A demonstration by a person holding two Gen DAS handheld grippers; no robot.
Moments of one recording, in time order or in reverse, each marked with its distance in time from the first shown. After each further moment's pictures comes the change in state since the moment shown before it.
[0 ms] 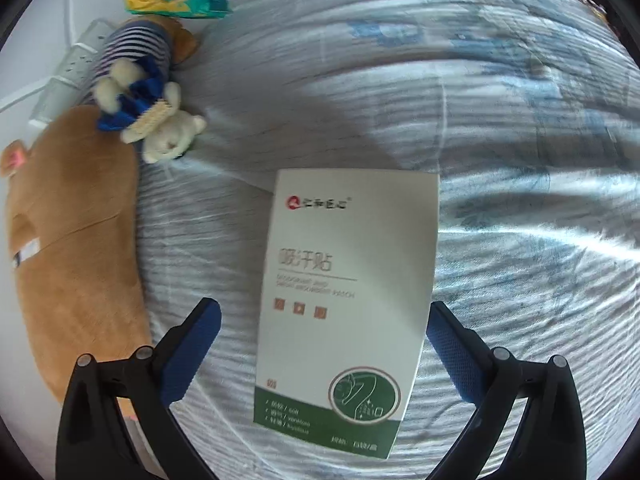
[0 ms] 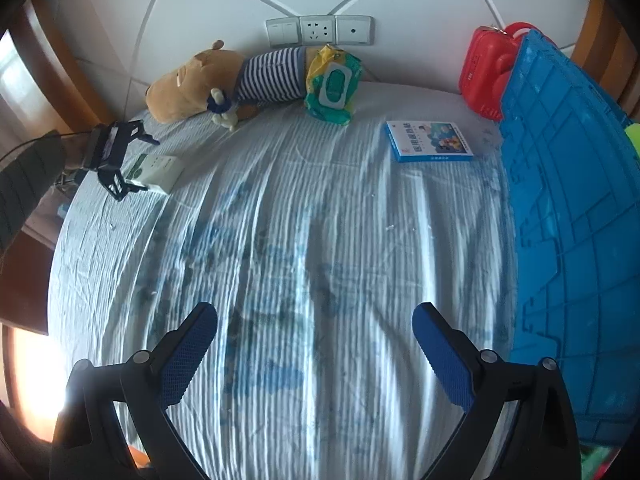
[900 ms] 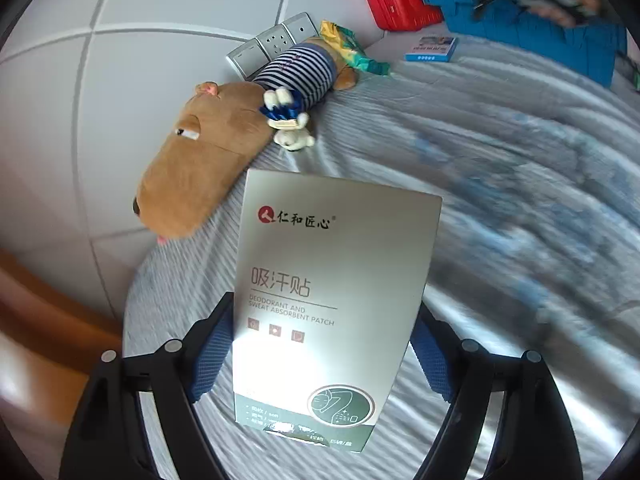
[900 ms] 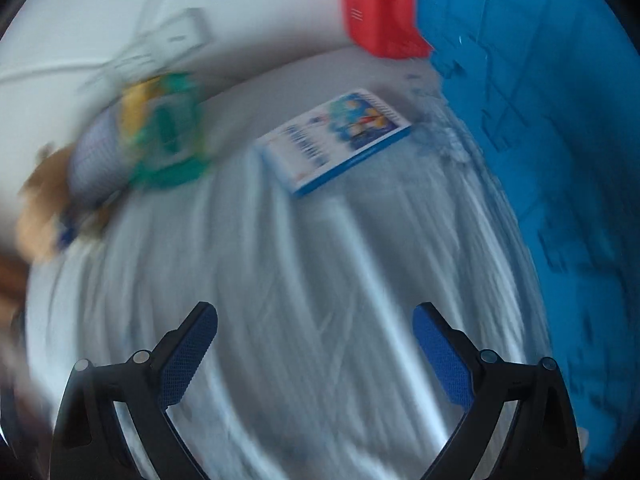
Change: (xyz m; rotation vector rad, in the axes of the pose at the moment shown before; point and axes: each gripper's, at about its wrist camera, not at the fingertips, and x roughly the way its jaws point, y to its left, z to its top) left arm -0.125 -0.136 0.013 -0.768 -0.142 0.380; right arm 0.171 -0.137 0.118 0.509 0.012 -0.138
